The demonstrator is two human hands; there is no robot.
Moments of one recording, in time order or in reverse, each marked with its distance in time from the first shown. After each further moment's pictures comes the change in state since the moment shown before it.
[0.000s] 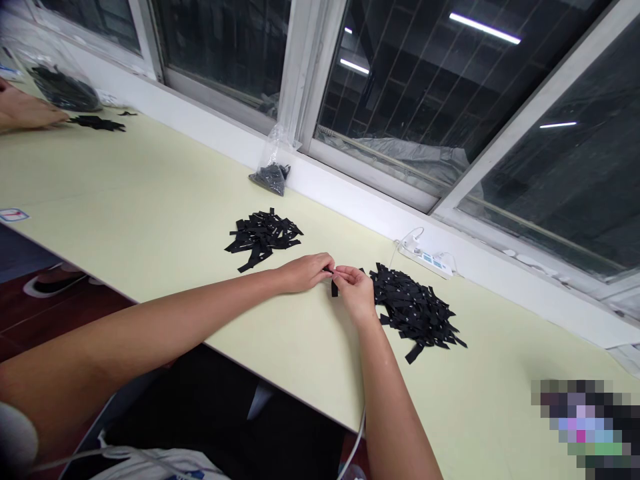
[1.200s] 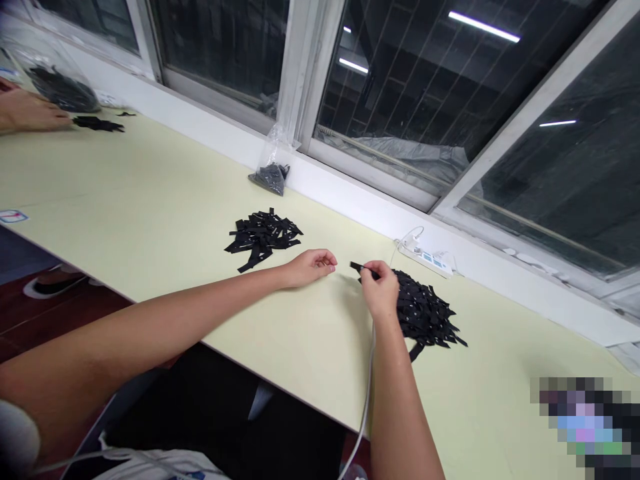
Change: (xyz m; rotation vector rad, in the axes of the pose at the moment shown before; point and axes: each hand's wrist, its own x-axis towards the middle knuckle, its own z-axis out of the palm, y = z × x) left_hand 0.008 0.004 0.007 -0.598 0.144 -0.234; right_hand 0.013 -0.007 -0.043 -0.399 0.336 -0.225
